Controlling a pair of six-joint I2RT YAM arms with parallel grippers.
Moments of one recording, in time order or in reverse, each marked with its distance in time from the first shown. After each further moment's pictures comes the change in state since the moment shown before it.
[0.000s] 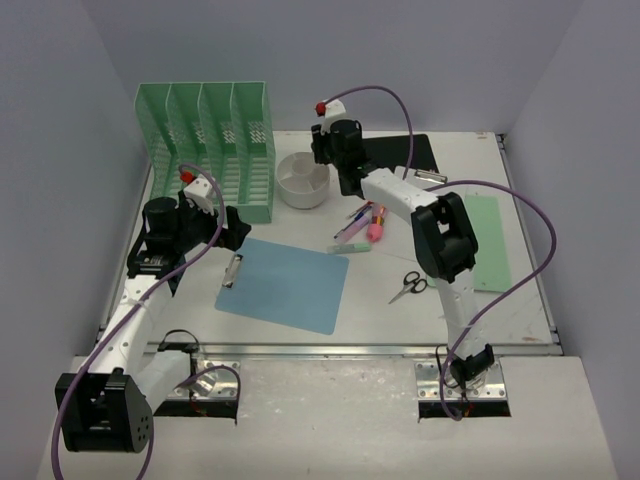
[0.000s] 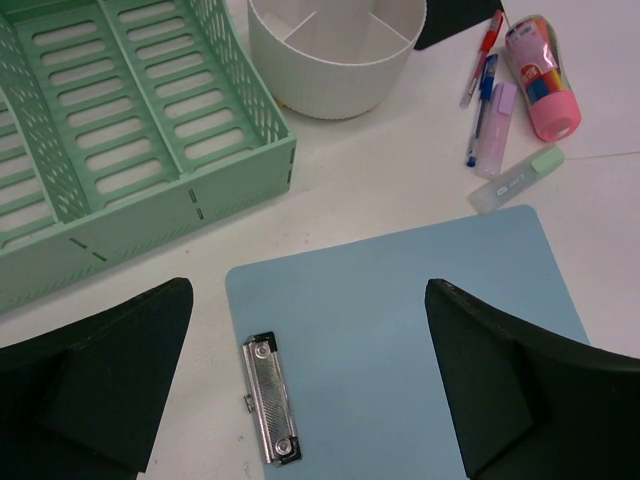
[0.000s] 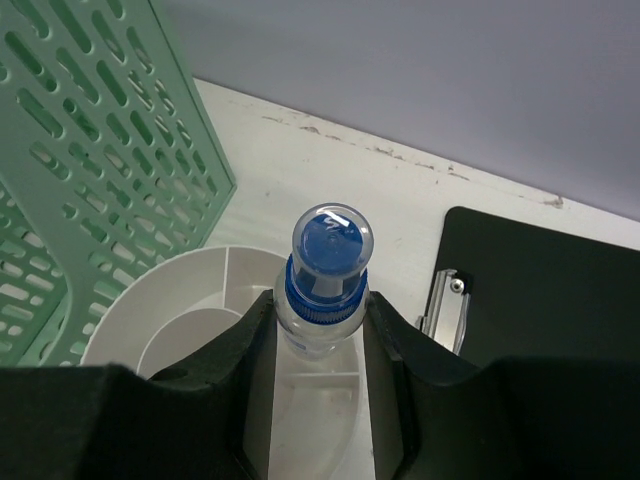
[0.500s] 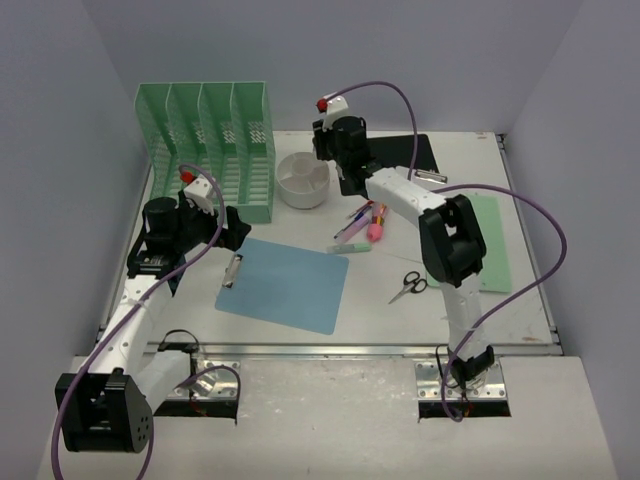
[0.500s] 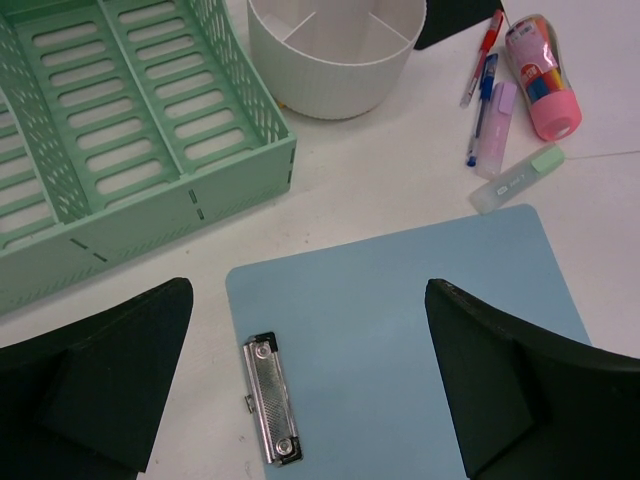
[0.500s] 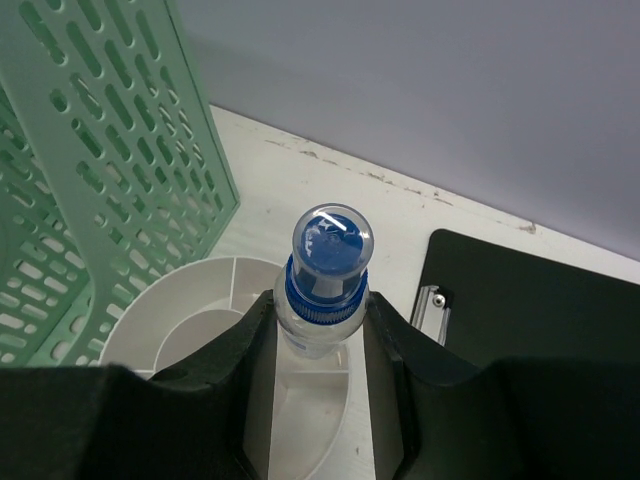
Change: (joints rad) left arm 0.000 0.000 0.000 0.000 0.000 0.003; right arm 0.000 -0.076 -0.051 0.019 -0.007 -0.038
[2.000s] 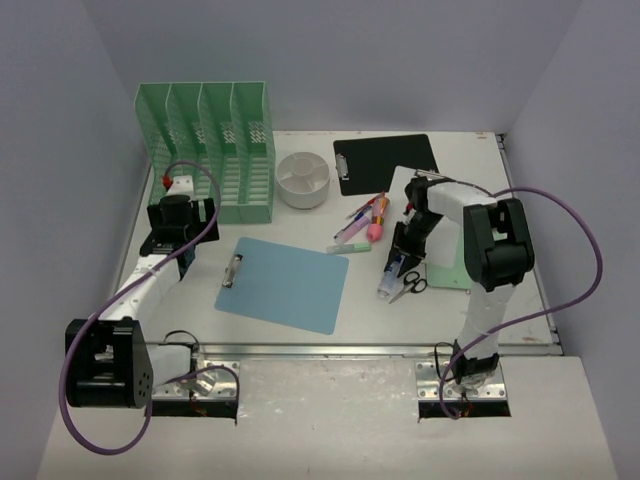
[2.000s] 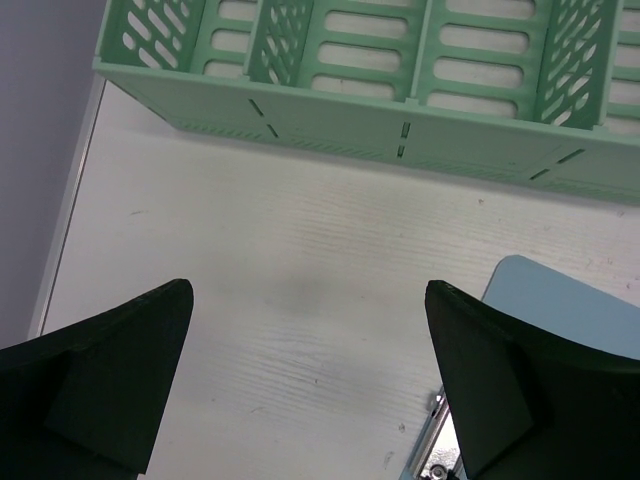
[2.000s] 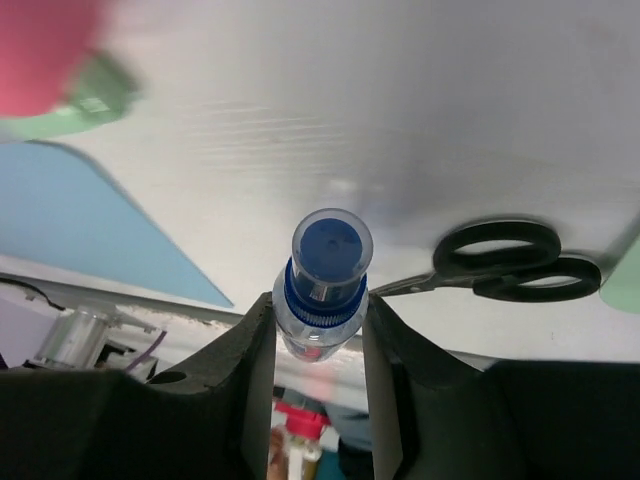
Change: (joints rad) left arm 0.000 0.229 -0.004 0.034 -0.774 -0.102; right arm -0.341 -0.174 -0.465 -1.210 -0.469 0.492
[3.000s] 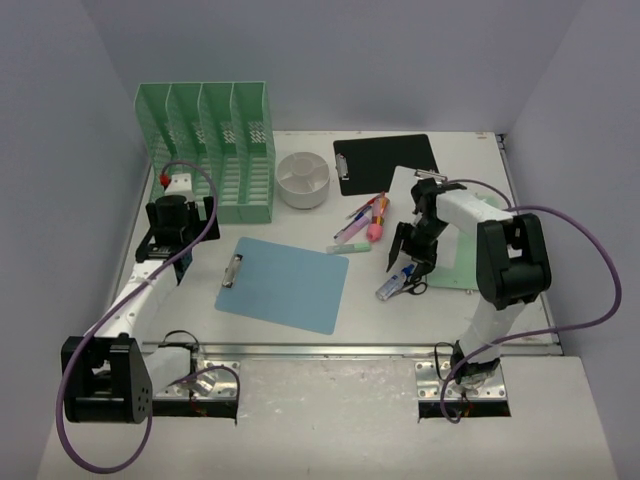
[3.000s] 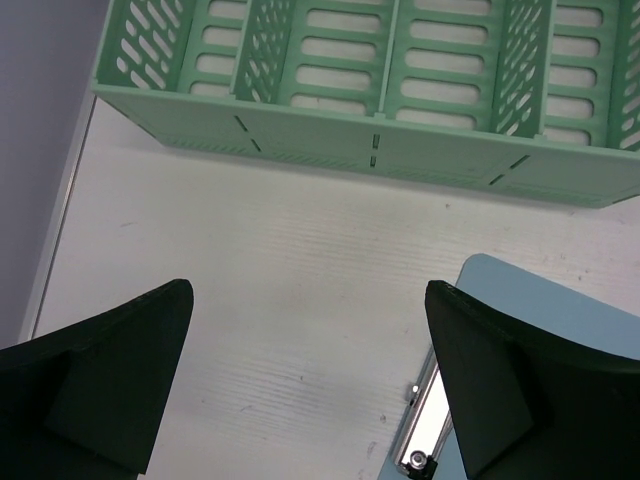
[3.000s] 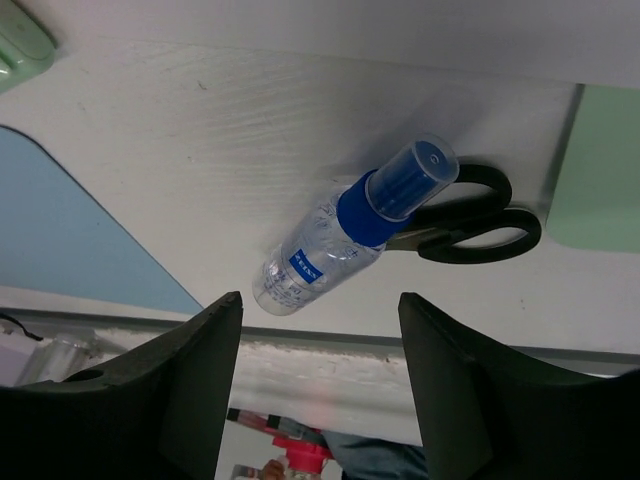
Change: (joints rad) left arm 0.000 -0.084 0.001 -0.030 0.068 -0.004; right arm -0.001 -0.187 -0.111 0.039 0.093 0.032
